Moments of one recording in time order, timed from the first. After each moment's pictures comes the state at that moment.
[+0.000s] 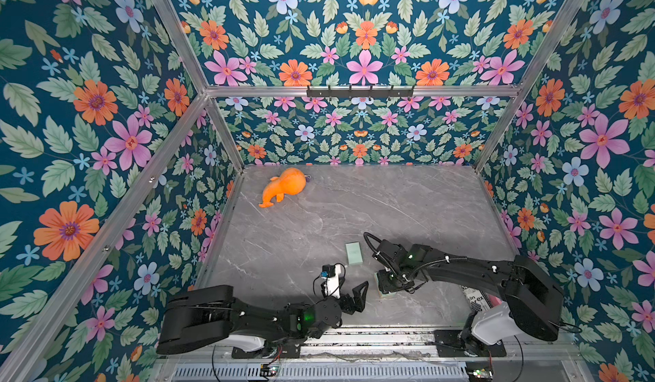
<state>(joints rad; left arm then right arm) -1.46 1.13 0.14 0.60 -0.74 -0.89 0.93 1.51 0.88 -0.74 -0.03 0.72</state>
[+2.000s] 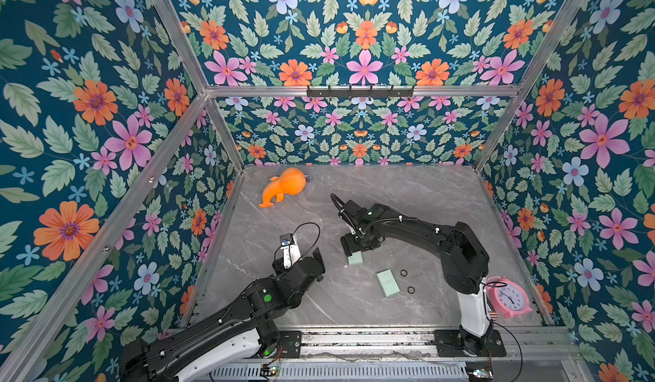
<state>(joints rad) -1.00 0.73 0.53 -0.57 -0.75 -0.86 0.85 2.05 1.63 -0.93 -0.02 0.50</state>
